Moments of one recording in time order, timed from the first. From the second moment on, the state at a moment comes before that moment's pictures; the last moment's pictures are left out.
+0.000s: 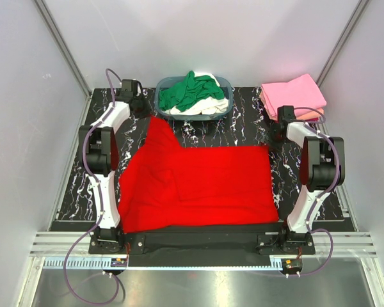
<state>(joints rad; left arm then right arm) -0.07 2.18 1.78 -0.43 0.15 -0.50 -0.02 1.91 1.24 -0.45 -0.05 0.59</state>
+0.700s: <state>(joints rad) -0.07 1.99 1.80 -0.53 0.15 -0.45 -0.05 1.94 1.35 -0.52 -0.05 0.58</state>
